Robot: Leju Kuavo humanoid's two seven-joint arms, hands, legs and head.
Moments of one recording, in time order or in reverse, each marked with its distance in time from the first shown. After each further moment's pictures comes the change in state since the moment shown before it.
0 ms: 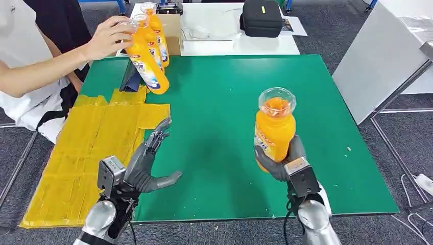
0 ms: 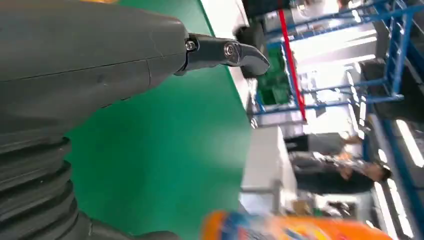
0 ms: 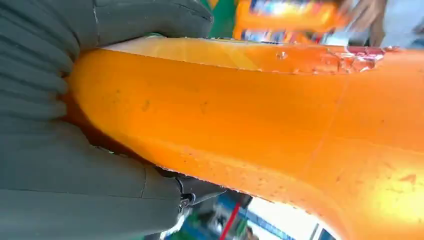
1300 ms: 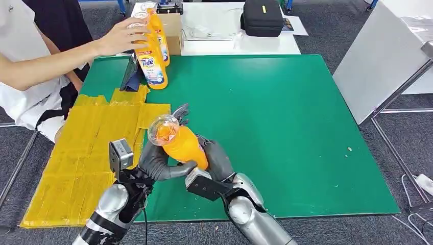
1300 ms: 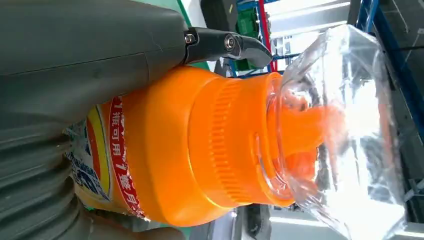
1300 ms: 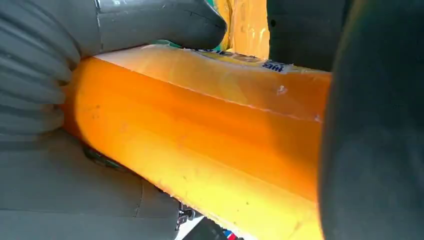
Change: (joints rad) left arm -0.130 -0.011 -0.139 0.052 0.125 -0.023 0.013; right arm -0.209 0.169 0.390 0.413 0.278 -0.120 0.023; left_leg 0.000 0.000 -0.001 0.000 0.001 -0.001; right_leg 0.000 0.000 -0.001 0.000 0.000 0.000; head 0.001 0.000
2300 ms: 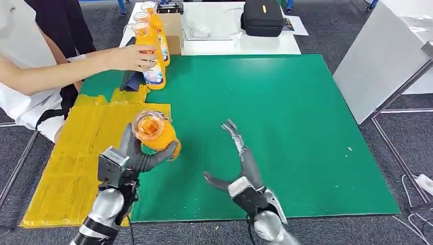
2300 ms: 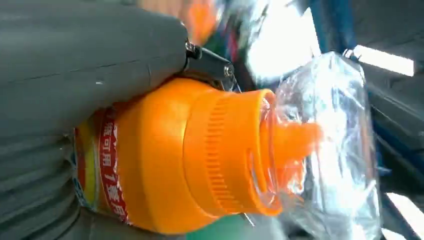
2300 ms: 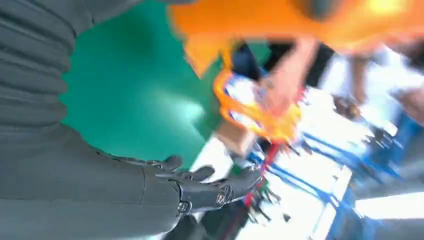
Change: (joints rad) left arm 0.045 0.029 0.083 -0.047 -0.463 0.482 -0.090; right arm 0.232 -0.115 -0.145 -0.357 -0.171 -0.062 -0.084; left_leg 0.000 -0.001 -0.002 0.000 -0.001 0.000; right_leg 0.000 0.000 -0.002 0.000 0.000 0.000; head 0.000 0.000
